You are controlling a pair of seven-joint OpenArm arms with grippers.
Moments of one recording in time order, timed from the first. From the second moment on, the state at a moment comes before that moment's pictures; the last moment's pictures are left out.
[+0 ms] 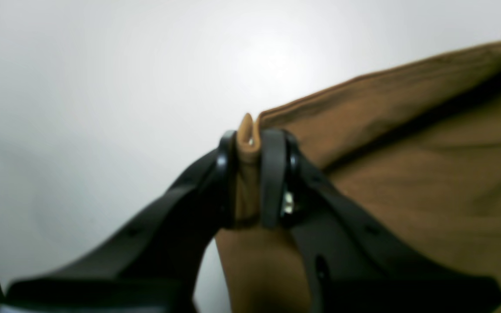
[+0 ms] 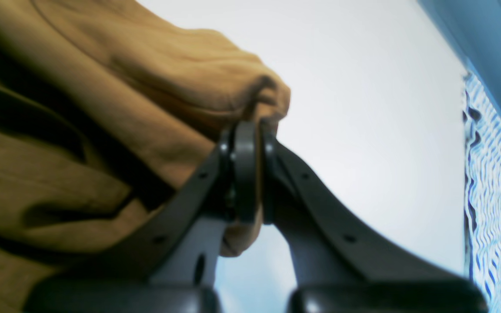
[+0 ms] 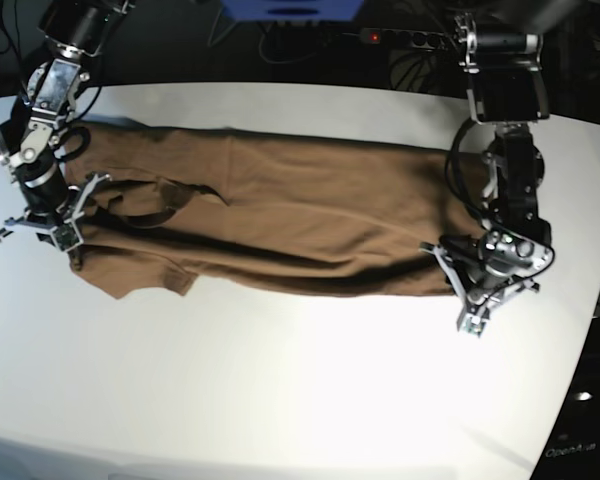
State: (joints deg) left arm -9.5 -9.2 -7.5 84.0 4.9 -23.5 50.5; right arm -7.2 6.1 35.2 89.8 -40.7 41.5 3.4
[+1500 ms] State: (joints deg) left arm 1.5 -8.2 -21.3 98.6 5.7 -39.5 55.5; right arm -23.6 -4.7 54.7 90.0 -41.5 41.2 41.3
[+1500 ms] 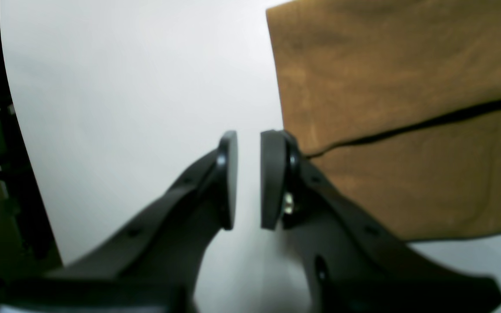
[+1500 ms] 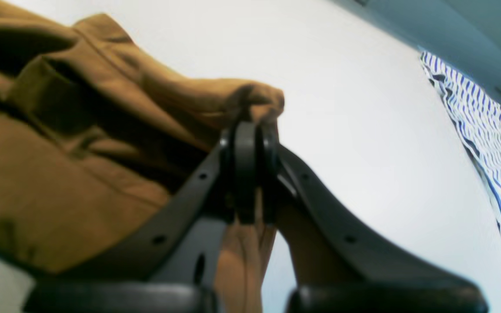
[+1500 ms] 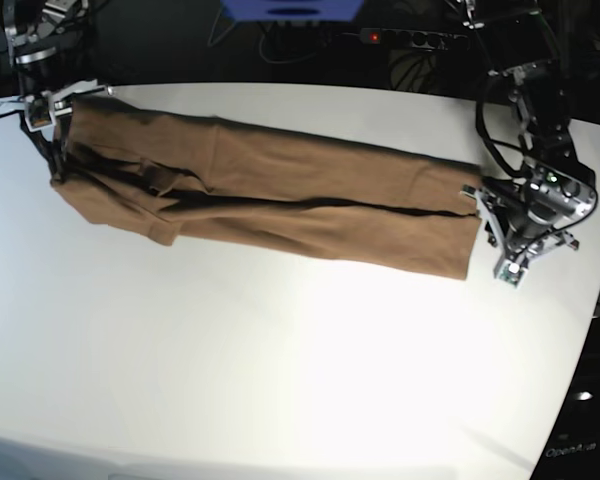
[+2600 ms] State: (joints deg) left arm 0.4 -8.0 -17.9 98.1 5.7 -39.3 55.5; right arm -24.0 -4.9 63.7 75.8 -41.5 41.1 60.0
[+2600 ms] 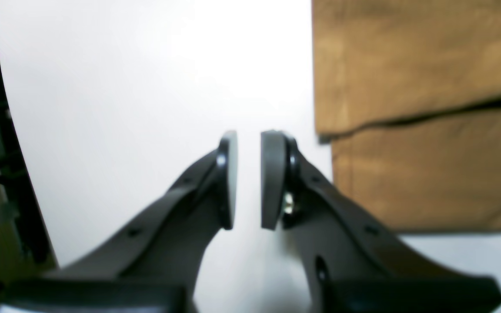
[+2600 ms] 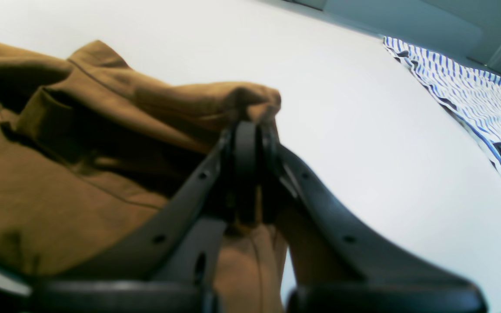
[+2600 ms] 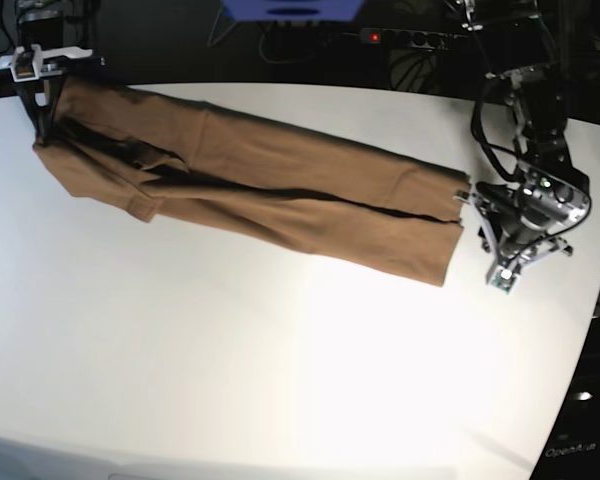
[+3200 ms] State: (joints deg) left arm -4.8 -5.0 -8.4 84.1 6.1 -39.5 50.0; right arm -24.0 -5.4 63.6 74.5 -41.7 41.1 59.9
